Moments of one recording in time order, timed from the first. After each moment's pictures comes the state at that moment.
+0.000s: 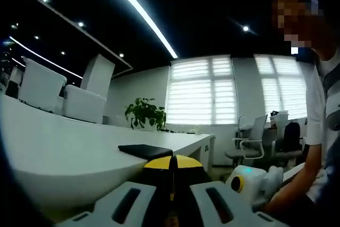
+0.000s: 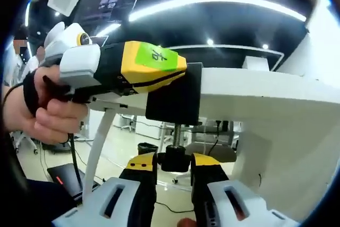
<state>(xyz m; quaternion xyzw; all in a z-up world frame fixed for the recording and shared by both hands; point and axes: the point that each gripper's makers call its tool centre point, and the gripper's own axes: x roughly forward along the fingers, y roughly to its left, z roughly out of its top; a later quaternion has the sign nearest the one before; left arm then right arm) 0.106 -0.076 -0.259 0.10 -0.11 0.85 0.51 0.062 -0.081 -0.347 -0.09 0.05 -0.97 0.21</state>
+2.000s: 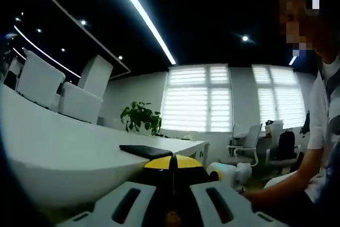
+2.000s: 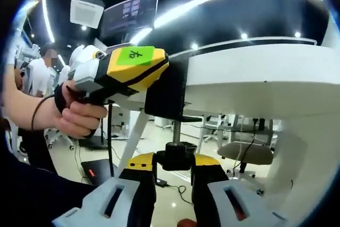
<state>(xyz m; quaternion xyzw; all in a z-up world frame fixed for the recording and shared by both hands) 0.107 -0.078 -0.258 0.10 -0.14 0.83 0.53 0.070 -0.094 -0.351 -0.07 0.05 -0.90 0.42</state>
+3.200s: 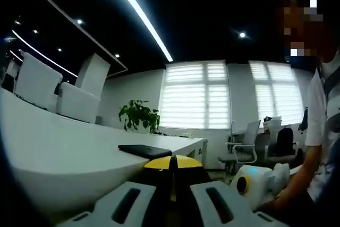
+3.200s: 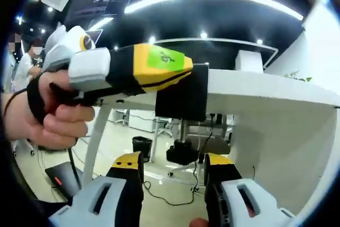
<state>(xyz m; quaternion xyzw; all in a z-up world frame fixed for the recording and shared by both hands) 0.108 -0.079 -0.259 0.10 -0.13 0.83 0.53 0.069 -0.088 -0.354 -0.06 0.05 -0.98 0.18</state>
